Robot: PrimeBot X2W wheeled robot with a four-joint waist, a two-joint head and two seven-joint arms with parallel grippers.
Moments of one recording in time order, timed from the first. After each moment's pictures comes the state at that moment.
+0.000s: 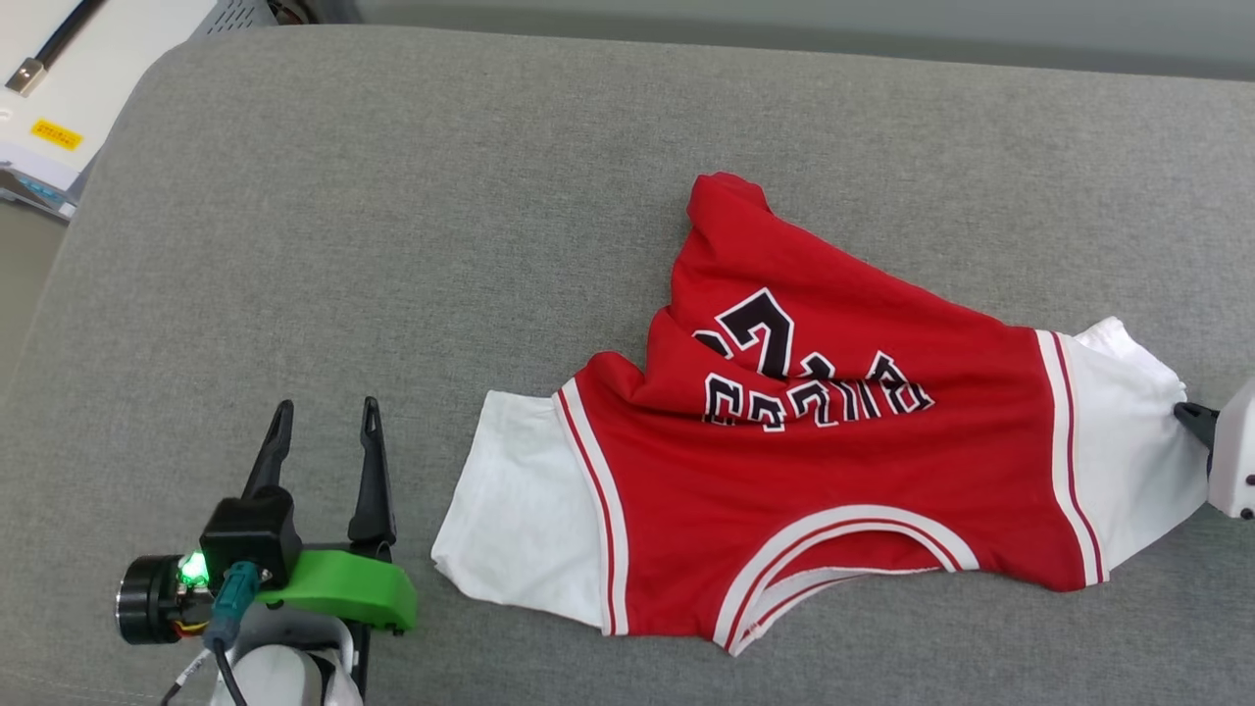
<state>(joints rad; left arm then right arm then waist) -0.08 0.15 -0.06 0.11 -0.14 0.05 -0.26 -0.57 -0.71 0.58 0.66 0.93 0.13 0.38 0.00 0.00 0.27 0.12</state>
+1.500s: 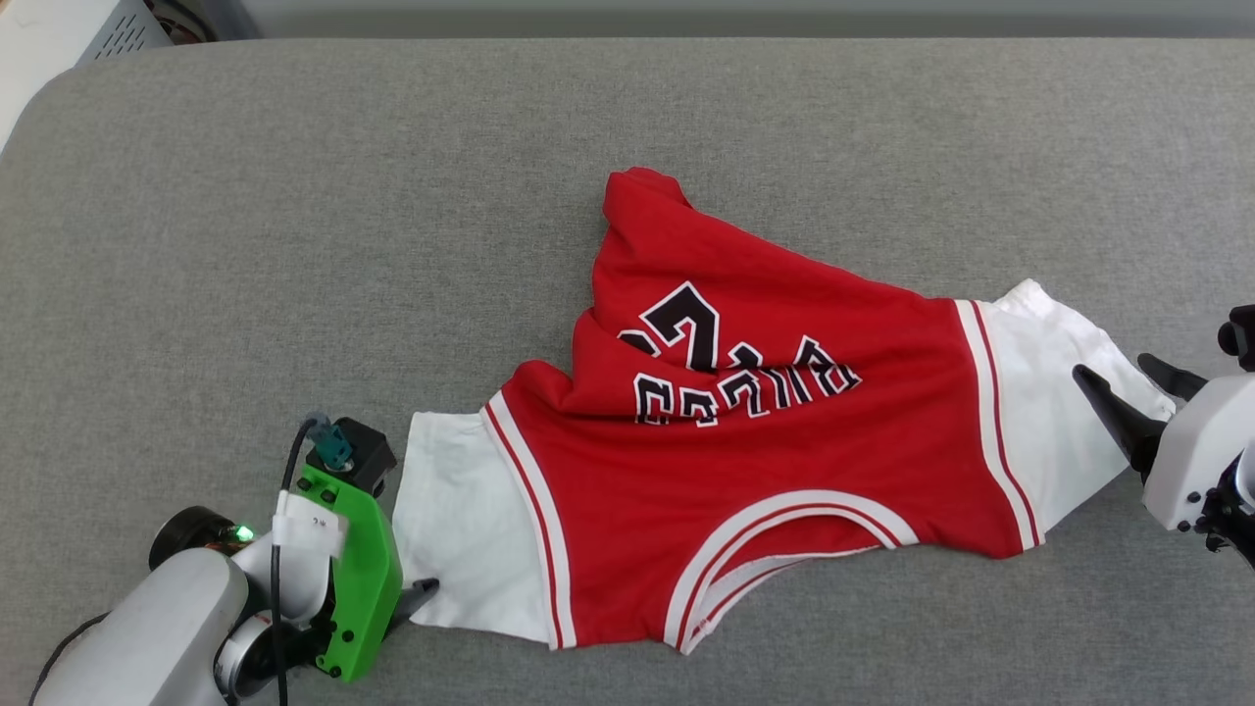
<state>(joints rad) -0.35 0.64 -0.62 0.17 -0.78 -0.14 0.77 -0.39 -0.62 0.34 0.33 0.74 0.13 0.25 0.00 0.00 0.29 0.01</state>
